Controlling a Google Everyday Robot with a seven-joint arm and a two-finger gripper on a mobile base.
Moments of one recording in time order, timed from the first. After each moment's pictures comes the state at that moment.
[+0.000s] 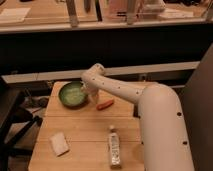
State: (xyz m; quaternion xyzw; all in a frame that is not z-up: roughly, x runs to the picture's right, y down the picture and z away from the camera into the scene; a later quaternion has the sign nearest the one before) arm -0.091 0.038 0.946 -0.15 -0.19 -0.42 0.87
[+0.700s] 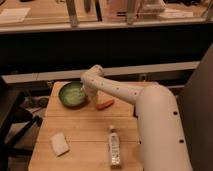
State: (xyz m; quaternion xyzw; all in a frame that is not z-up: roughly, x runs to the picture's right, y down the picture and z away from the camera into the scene) arm -0.096 0.045 0.954 -0.16 -0.20 -0.42 0.87
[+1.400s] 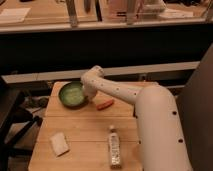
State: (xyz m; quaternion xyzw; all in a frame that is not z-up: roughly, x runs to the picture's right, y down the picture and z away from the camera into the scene) arm -0.098 0.049 0.958 -0.16 -0.20 -0.42 0.87
